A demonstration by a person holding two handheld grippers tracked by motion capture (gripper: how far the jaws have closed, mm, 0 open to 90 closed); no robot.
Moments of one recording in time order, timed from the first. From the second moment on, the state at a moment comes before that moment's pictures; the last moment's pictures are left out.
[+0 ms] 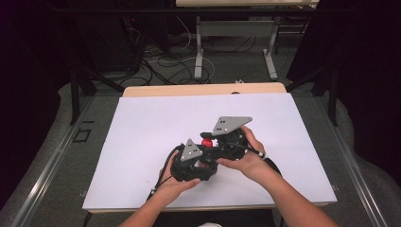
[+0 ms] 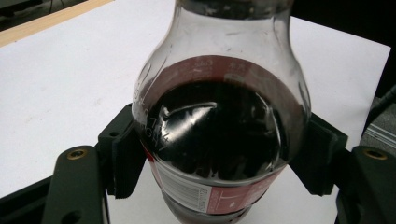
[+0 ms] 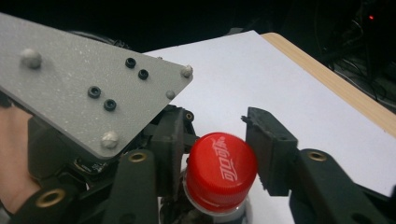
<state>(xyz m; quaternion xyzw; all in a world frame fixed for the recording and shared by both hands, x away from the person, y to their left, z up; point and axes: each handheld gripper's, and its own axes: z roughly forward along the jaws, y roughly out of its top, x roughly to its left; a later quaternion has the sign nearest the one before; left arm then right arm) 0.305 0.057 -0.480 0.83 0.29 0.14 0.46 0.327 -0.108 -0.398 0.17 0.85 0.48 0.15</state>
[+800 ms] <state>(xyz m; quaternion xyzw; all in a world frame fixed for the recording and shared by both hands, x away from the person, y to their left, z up) 0.307 0.060 -0.480 0.83 0.30 0.14 0.46 0.317 -0.113 -0.397 0.18 0.85 0.46 0.18</state>
